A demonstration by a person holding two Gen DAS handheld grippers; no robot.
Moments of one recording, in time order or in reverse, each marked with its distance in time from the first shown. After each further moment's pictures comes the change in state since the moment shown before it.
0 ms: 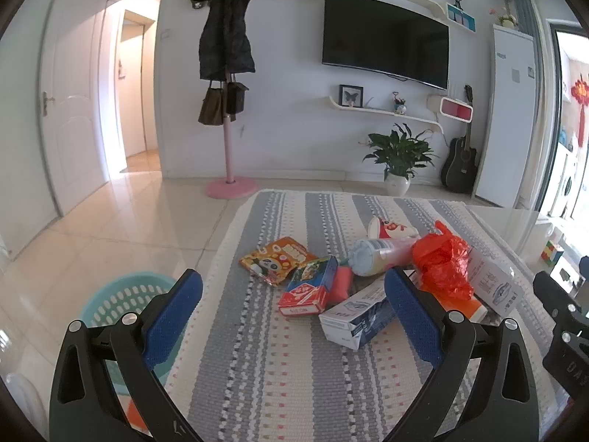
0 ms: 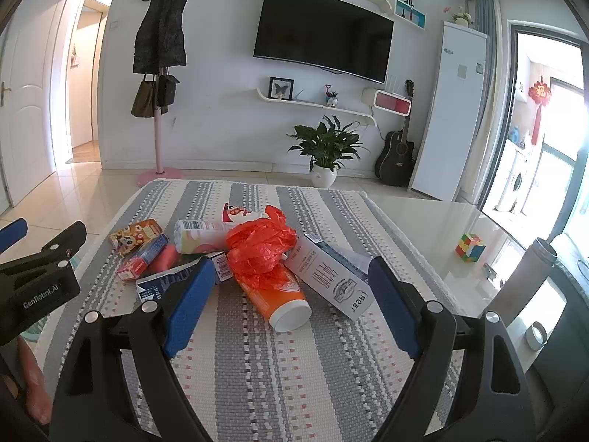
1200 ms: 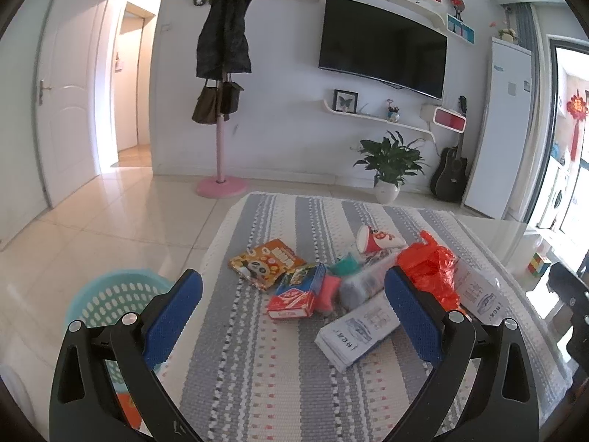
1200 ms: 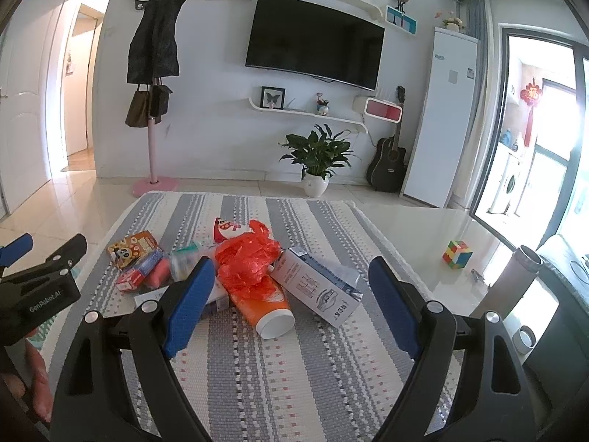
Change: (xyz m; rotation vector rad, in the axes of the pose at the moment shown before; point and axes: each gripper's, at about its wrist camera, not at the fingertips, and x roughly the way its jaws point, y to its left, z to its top) left arm -0.002 0.002 0.003 -0.031 -0.009 -0.046; right arm -0.022 -0.017 0.013 0.016 -0.030 -0.026
